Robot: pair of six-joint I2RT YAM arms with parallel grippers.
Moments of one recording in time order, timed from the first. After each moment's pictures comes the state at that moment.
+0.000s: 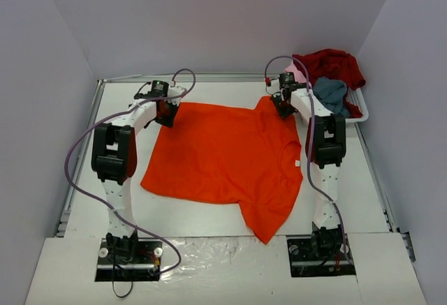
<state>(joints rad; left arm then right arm) -0.18 2.09 1.65 -0.58 0.15 0.22 0.14 2.34 1.90 -0.66 0.04 -0.32</state>
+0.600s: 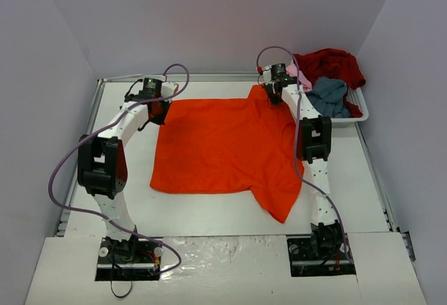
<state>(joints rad) -0.17 1.87 1.51 -0.57 -0.01 0.24 0.17 2.63 2.38 -0.68 0.09 -0.34</state>
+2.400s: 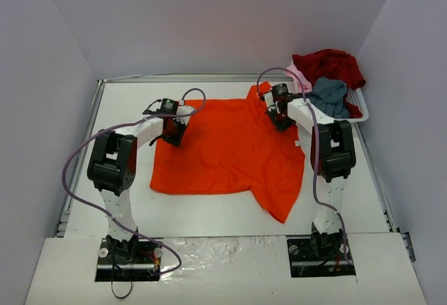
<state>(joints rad) -0.27 1.93 1.32 -0.49 0.16 0.19 0.23 2.08 1.58 -0.65 0.11 -0.32</state>
